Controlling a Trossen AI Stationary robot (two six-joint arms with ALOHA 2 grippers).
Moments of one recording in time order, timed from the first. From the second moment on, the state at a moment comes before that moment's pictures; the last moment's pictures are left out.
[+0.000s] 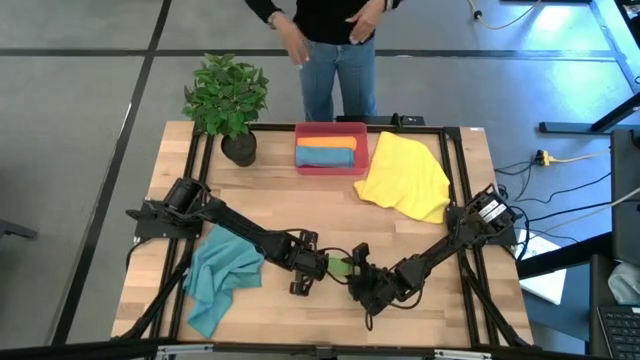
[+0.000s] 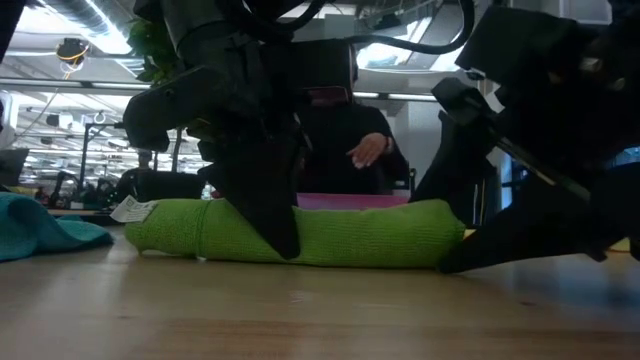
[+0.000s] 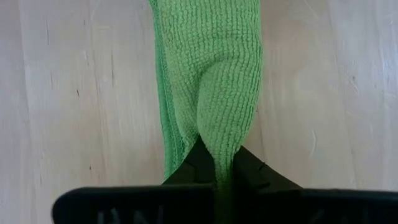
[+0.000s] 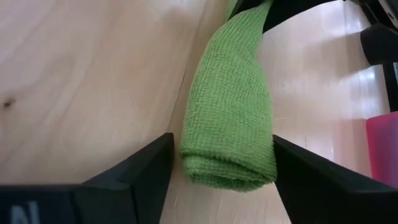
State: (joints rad) left arm -0.36 2.03 1.28 -0.46 -0.15 -0.21; right arm 0.63 1.95 0.98 -0.07 0.73 -0.04
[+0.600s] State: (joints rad) left arm -0.35 2.03 1.28 -0.45 -0.14 -0.18; right arm 0.60 1.95 0.98 -0.06 0.69 0.02
